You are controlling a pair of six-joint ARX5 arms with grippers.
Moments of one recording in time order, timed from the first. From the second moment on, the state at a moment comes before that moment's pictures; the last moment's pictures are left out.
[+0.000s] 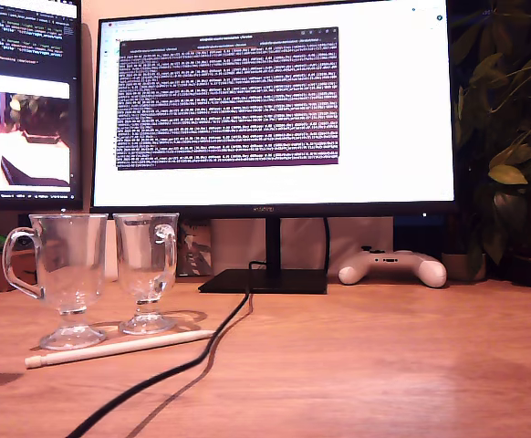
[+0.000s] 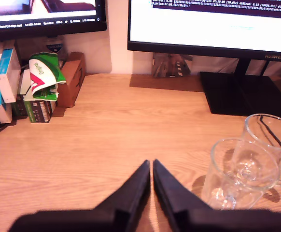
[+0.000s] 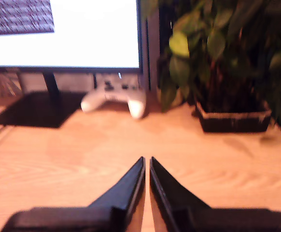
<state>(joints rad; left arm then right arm) -0.14 0.54 0.29 -0.02 0.00 -0.15 -0.08 0.01 0.07 -0.22 -0.15 -0.02</state>
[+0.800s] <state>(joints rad) -0.14 0.54 0.29 0.00 -0.03 -0.13 -0.06 0.01 0.07 -0.27 -0.15 0.02</state>
